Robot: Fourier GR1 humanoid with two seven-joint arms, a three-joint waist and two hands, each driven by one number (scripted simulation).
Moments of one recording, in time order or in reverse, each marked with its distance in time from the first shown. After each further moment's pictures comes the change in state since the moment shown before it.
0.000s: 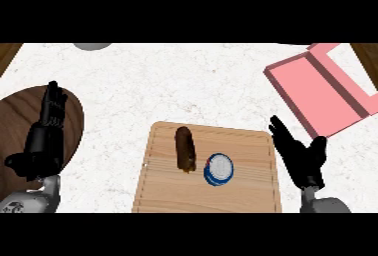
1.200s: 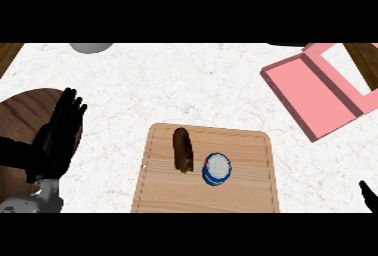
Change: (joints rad) left arm 0.023 -0.038 0.026 -0.054 0.231 -0.150 0.204; right arm 0.709 -0.133 0.059 -0.772 0.690 -0.472 0.182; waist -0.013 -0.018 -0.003
